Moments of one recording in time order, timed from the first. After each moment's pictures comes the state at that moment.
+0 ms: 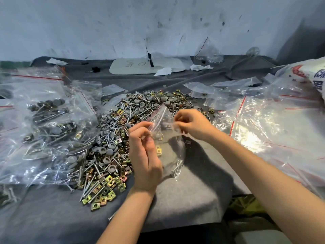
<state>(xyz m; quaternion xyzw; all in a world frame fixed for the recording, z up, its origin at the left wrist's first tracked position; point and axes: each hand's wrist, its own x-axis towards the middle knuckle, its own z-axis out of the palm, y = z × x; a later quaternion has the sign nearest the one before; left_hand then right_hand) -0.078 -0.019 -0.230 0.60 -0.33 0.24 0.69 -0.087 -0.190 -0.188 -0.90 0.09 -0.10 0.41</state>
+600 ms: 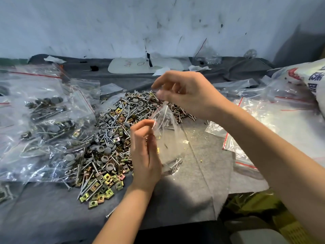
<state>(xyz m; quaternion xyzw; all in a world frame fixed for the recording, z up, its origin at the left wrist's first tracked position) -0.076 -0.020 -0.232 0.60 -0.37 0.24 0.67 -0.108 -0.150 -0.089 -0.91 -0.08 -0.23 0.33</state>
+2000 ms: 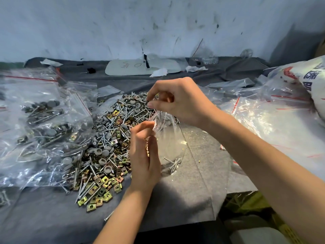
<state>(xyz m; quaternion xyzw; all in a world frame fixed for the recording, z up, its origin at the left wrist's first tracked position) -0.077 -0.018 -0.230 0.62 -0.40 0.27 0.63 -0.107 -0.137 -0.095 -0.92 -0.06 -0.25 0.28</state>
